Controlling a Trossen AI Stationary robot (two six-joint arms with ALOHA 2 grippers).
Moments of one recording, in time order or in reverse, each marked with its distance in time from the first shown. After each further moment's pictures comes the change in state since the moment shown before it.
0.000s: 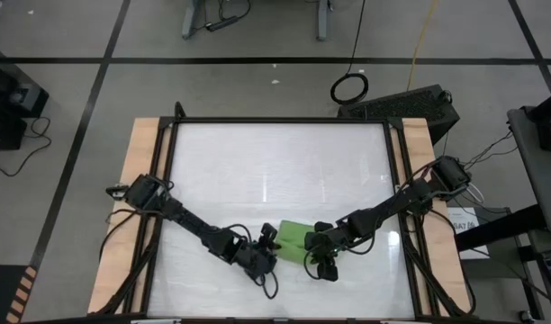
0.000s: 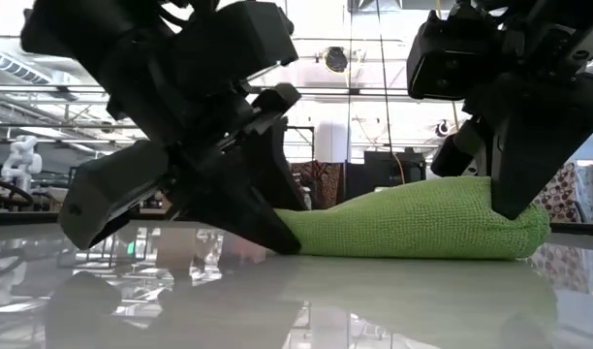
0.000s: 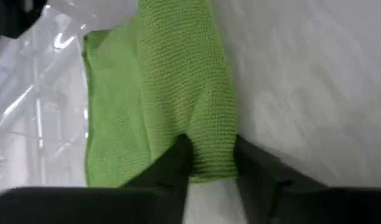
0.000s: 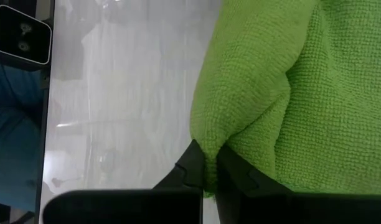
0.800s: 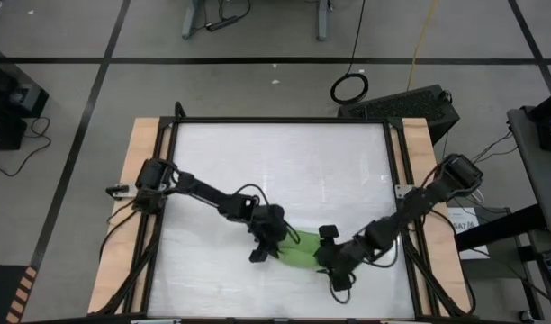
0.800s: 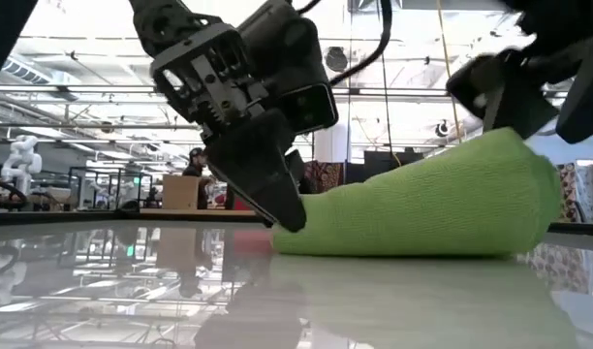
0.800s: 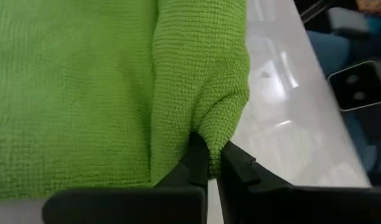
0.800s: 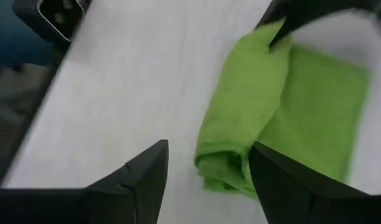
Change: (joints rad) left arm 0.312 0.003 -0.004 0.055 0.988 -0.492; right arm 0.174 -0.102 0.000 -0.041 0.322 -0.227
